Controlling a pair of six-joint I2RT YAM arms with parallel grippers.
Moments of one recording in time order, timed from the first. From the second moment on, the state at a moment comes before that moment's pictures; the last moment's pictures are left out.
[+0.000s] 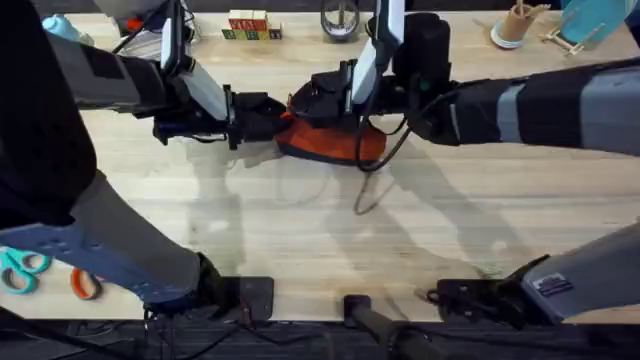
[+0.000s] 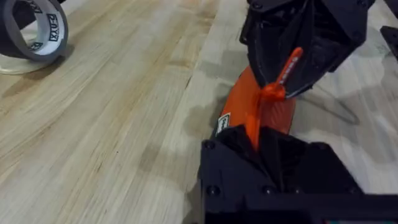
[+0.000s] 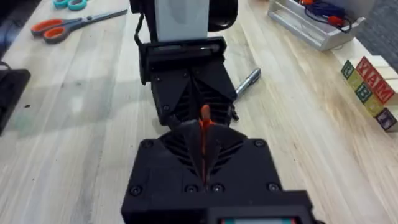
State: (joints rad) left arm 0.22 1.85 0.94 -0.64 1.34 1.46; right arm 0.51 1.76 0.88 0.47 -0.86 -0.39
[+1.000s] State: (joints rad) left arm 0.22 1.85 0.94 -0.64 1.34 1.46; right arm 0.53 1.77 0.88 0.51 -0.85 -0.34
